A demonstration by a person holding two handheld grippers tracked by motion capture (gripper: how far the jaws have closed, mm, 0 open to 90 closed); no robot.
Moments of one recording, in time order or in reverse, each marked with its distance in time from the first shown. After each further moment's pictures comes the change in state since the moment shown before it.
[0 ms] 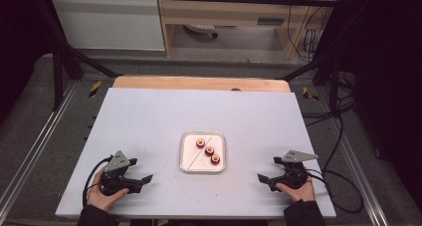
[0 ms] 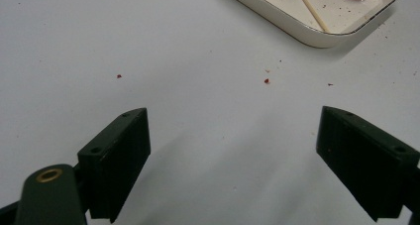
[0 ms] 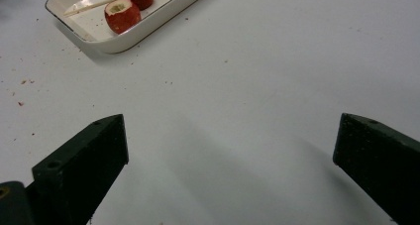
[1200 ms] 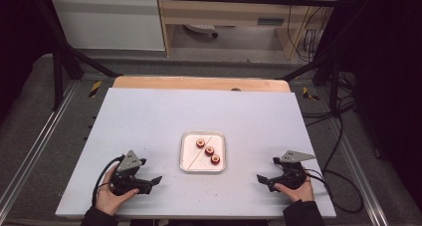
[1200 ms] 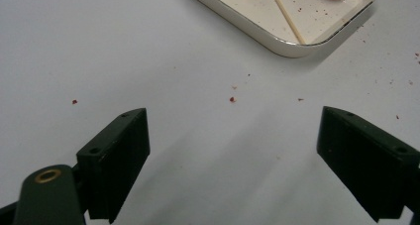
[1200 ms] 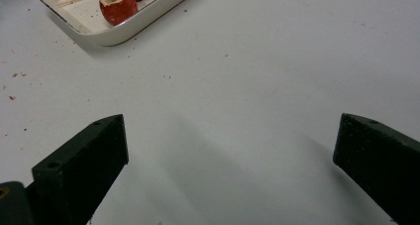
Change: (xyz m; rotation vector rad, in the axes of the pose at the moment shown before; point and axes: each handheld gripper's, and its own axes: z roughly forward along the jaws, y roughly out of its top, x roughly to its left) left arm -0.024 0.018 0.014 0.039 -0.015 0.043; right arm 0.002 0.000 0.003 0.027 -0.012 -0.009
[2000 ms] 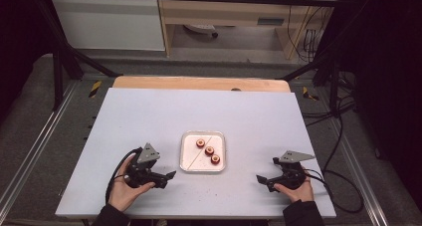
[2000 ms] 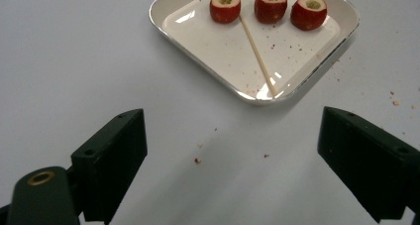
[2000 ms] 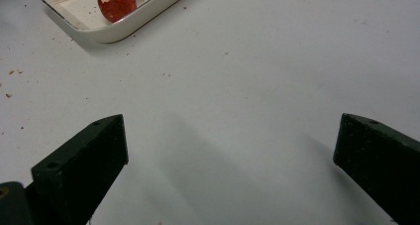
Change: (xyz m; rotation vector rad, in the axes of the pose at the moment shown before) left arm -0.025 0.046 0.014 0.042 0.008 0.042; right arm 0.001 0.000 0.001 0.009 -0.007 -0.009
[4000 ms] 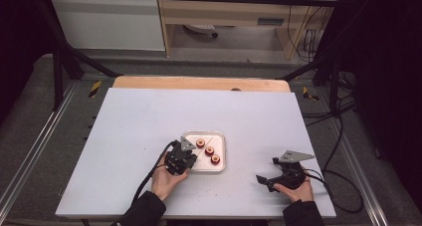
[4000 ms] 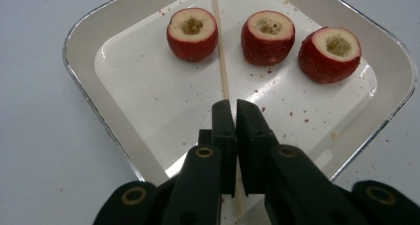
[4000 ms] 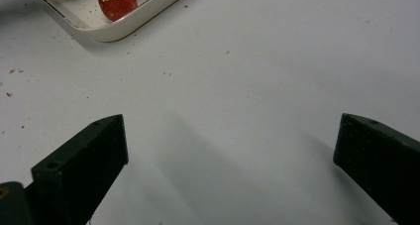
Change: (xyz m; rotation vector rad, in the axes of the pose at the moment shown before) left arm -0.034 0.043 0.086 0.095 0.064 -0.072; right arm 0.000 0.000 0.001 0.005 0.005 0.003
